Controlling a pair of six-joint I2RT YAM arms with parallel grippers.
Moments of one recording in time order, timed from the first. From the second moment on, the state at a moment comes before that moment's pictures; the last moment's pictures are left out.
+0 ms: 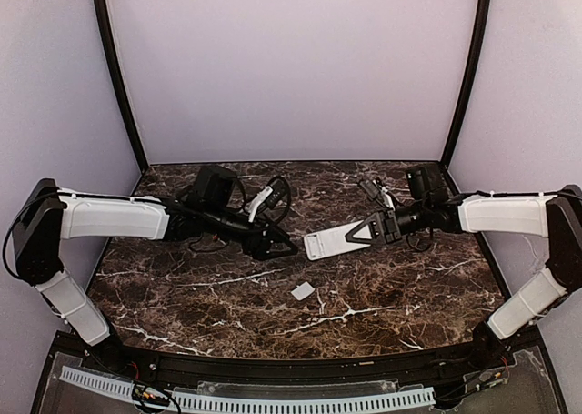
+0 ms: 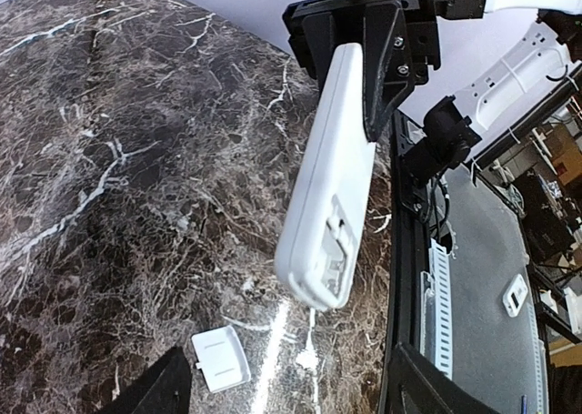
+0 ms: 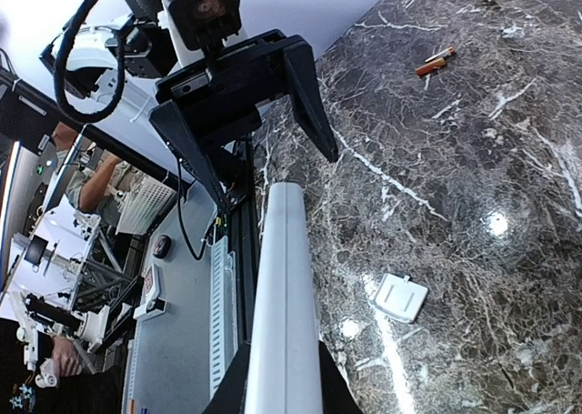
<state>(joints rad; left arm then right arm) -0.76 1.61 1.00 0.02 0.69 -0.15 0.46 1.47 0.80 0.00 -1.16 0.22</state>
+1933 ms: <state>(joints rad) -0.80 1.68 0.90 0.59 0.67 -0.52 0.56 1.48 0.65 0.76 -0.93 0.72</state>
